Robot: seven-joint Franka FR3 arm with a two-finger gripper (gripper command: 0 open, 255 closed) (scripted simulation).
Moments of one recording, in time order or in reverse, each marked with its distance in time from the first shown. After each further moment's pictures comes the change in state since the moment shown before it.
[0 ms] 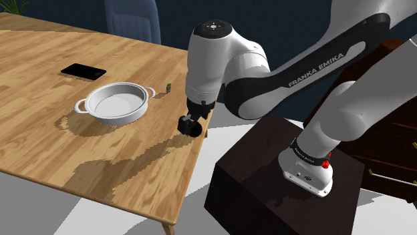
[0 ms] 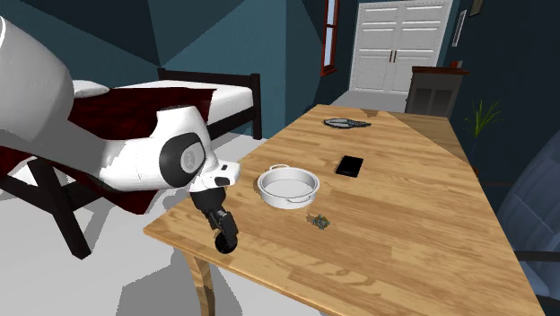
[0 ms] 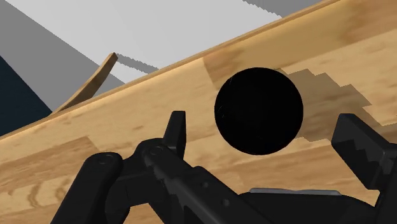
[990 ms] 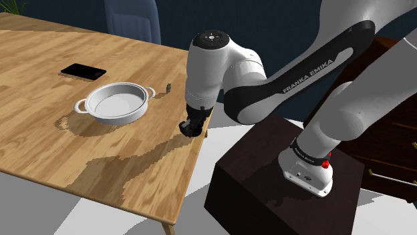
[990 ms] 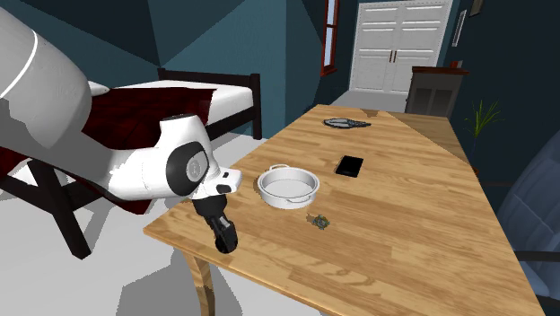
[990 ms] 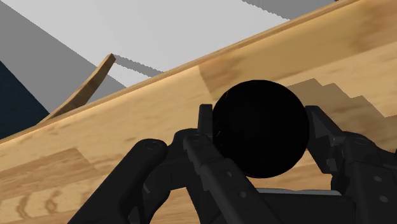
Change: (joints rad) arm -0.025 0.051 0.024 -0.014 -0.046 0.056 0.039
